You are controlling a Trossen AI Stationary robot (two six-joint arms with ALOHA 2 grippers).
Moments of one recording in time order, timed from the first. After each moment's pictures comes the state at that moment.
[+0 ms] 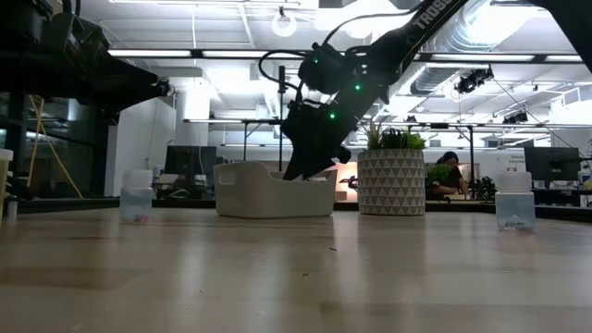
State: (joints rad) left arm 0.13 0.01 0.01 0.03 -0.10 -0.23; right arm -0.31 1.95 1.24 -0.08 0.09 0.16
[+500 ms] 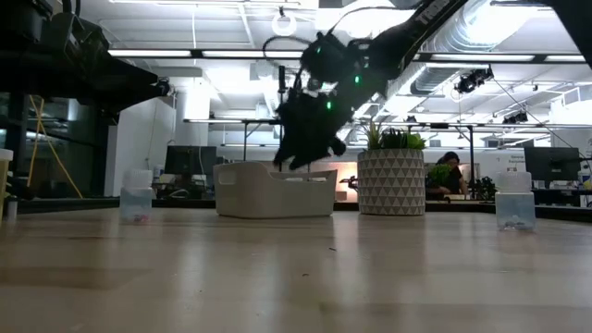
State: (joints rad) left arm 0.13 0.01 0.01 0.03 -0.10 -0.23; right arm -0.32 1.90 1.24 0.00 0.07 0.20
